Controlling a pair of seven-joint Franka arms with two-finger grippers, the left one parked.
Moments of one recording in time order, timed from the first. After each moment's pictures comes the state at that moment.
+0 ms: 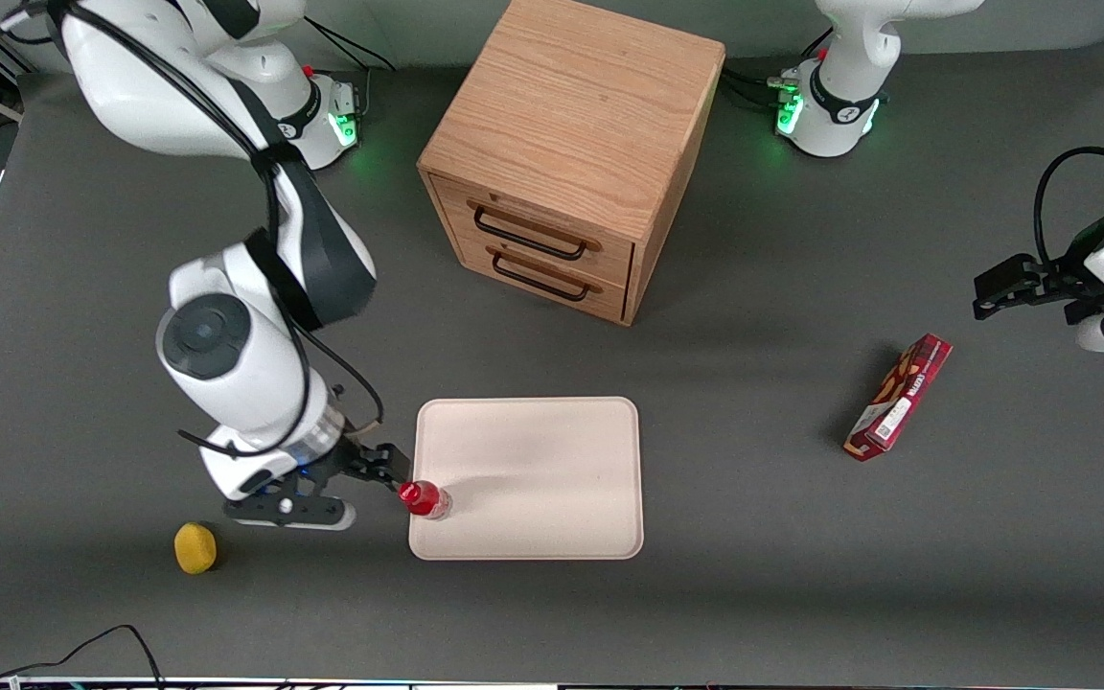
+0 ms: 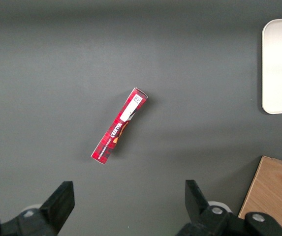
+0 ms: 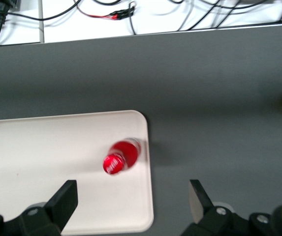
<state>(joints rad) 0.27 0.63 0.14 -1.12 -0.17 1.92 0.52</state>
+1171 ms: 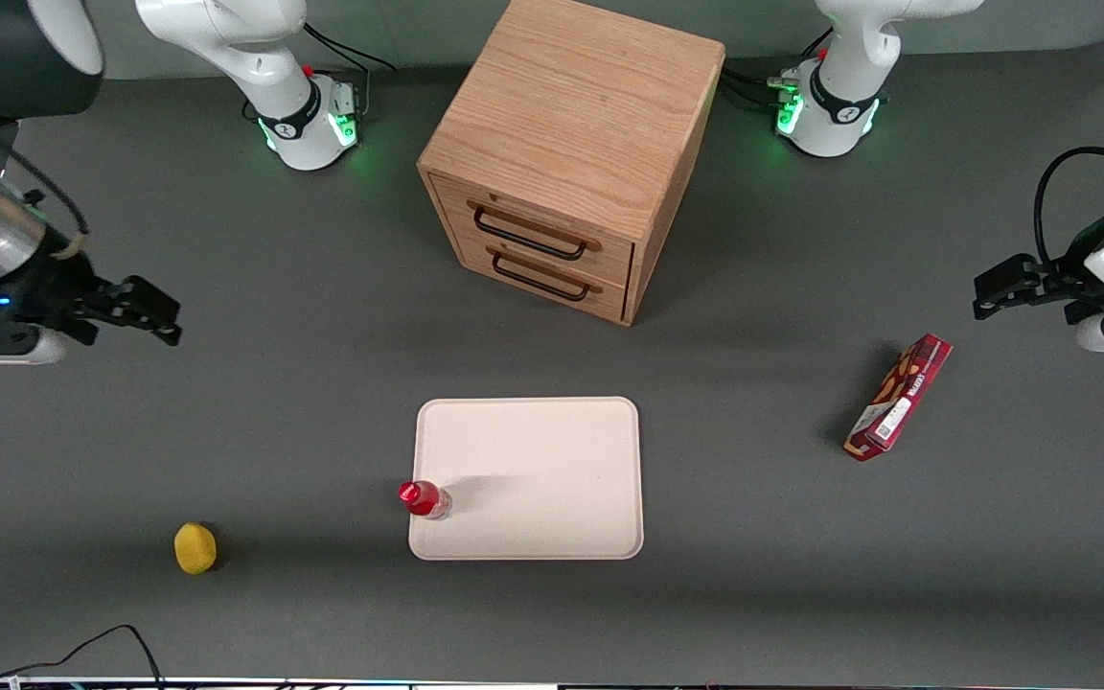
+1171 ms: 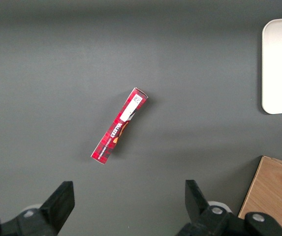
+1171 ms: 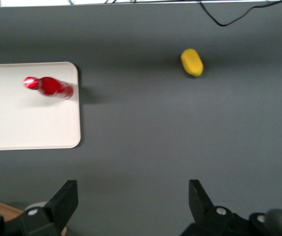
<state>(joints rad) -0.04 0.10 0.14 -1.50 -0.03 1.70 0.16</state>
